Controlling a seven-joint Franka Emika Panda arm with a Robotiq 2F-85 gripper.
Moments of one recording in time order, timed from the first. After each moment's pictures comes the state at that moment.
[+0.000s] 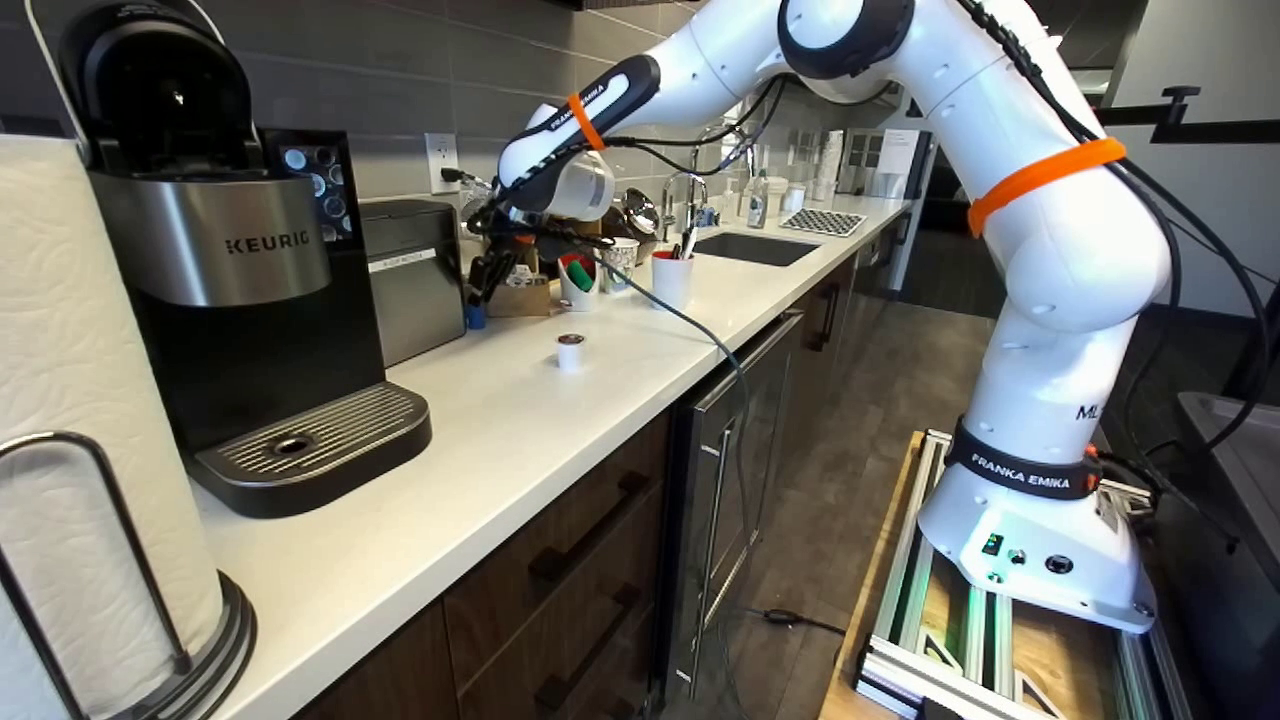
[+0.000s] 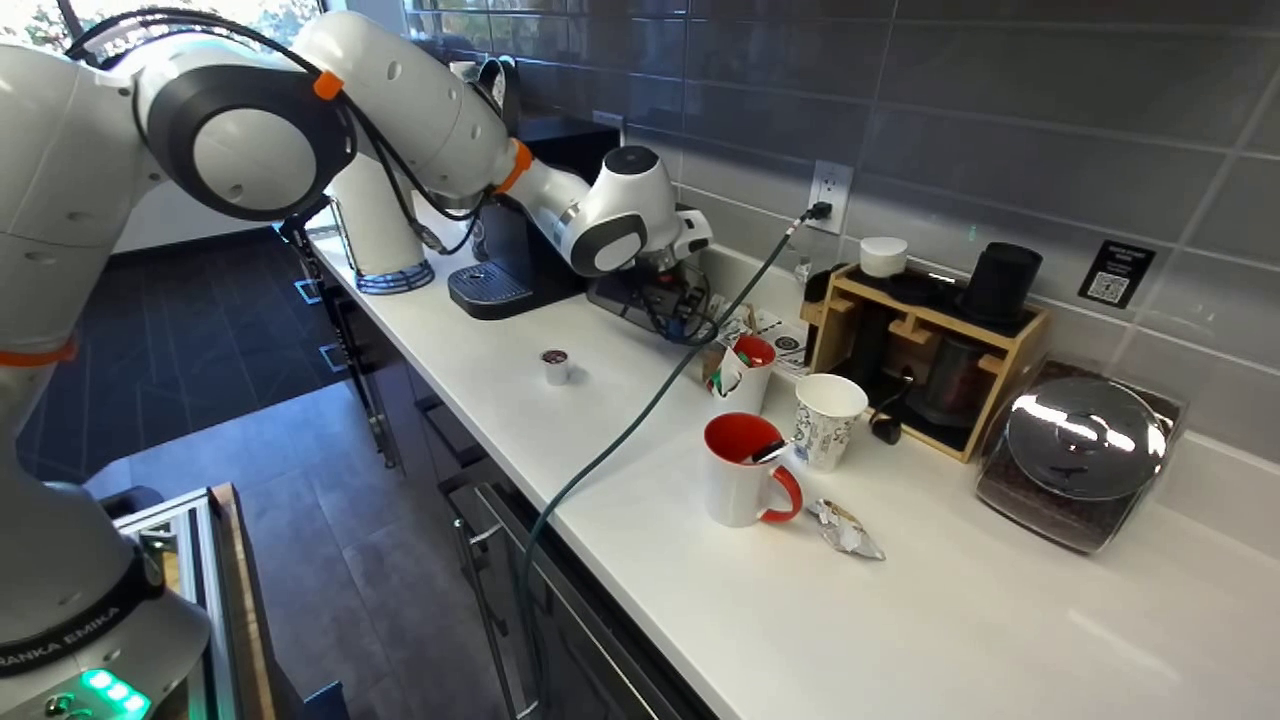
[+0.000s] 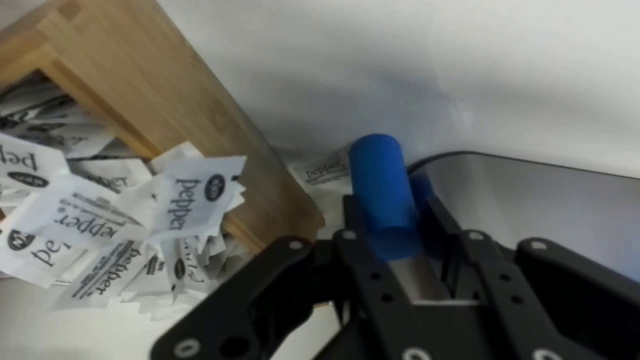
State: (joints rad) arm -0.14 0.67 0.20 -1.58 0.12 2.71 -0.49
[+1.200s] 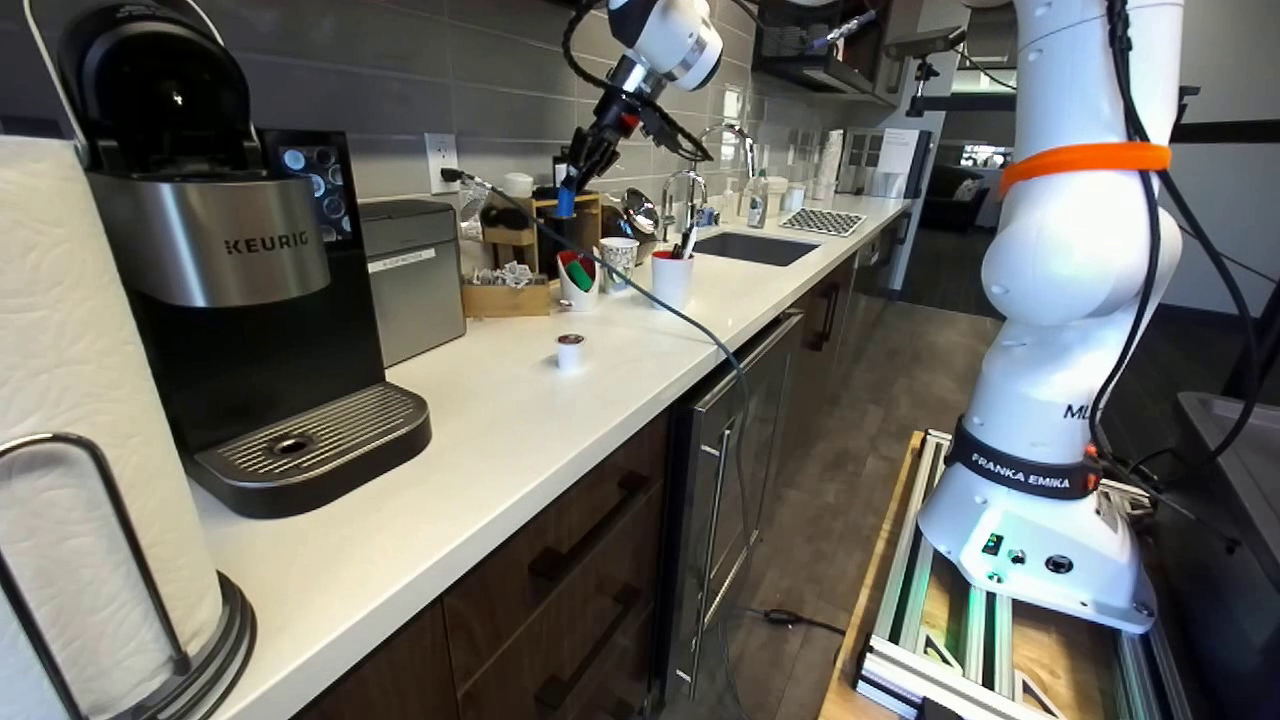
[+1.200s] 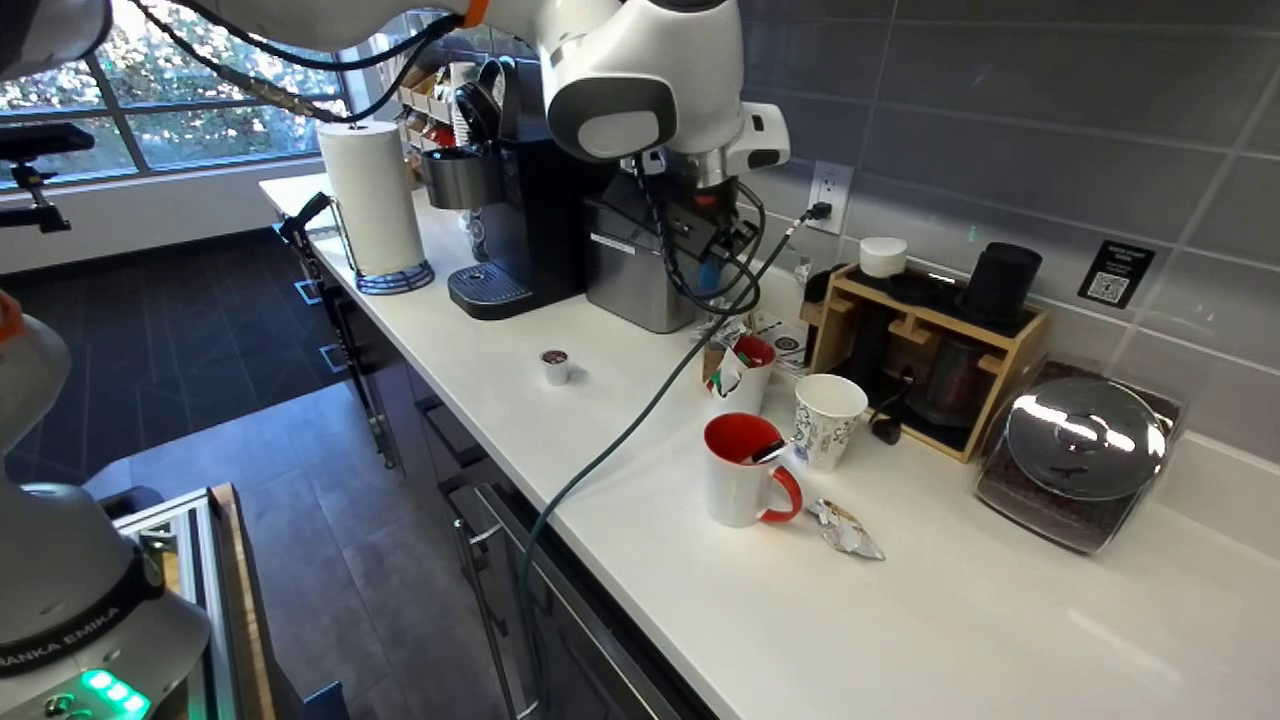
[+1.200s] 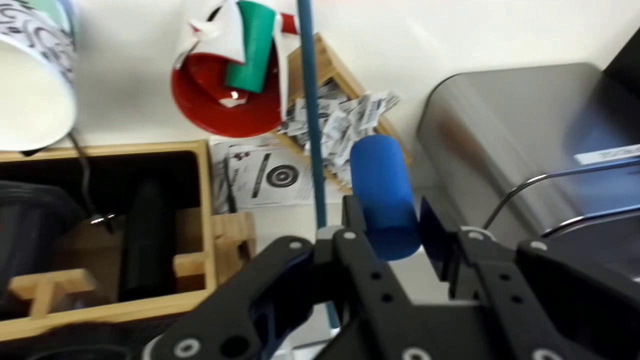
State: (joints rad) arm -0.34 0.25 0.09 -1.71 0.52 2.32 -0.69
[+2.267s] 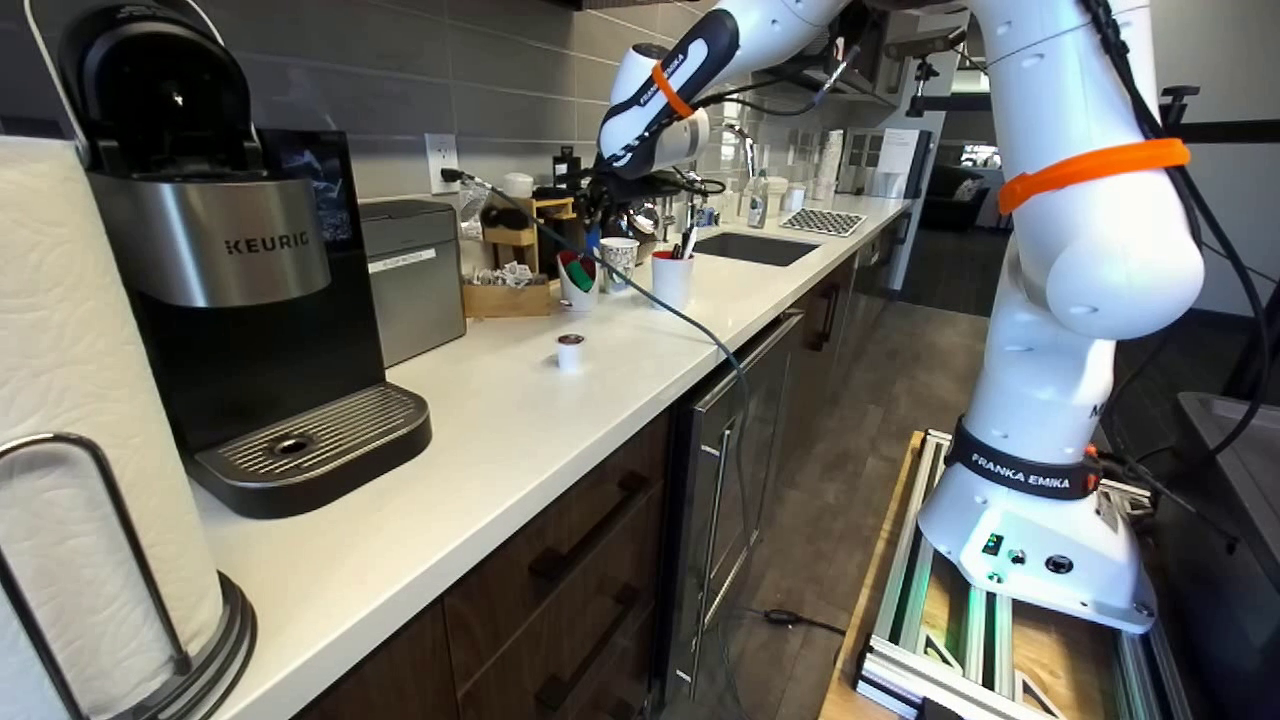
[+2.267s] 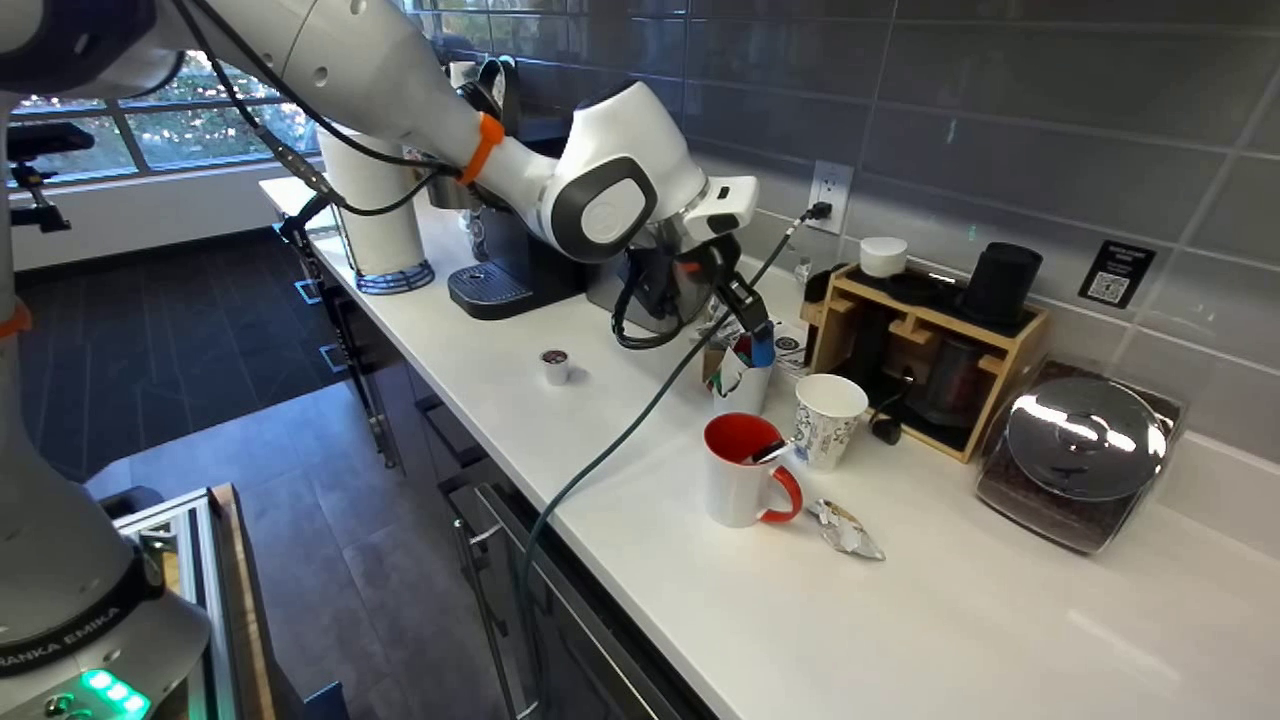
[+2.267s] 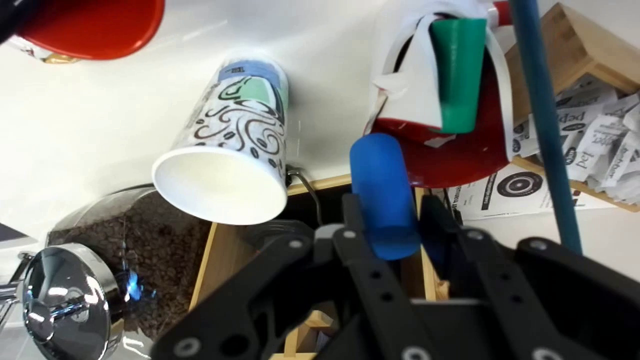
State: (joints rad) arm 0.12 0.36 -0.39 -1.89 -0.06 2.82 0.17
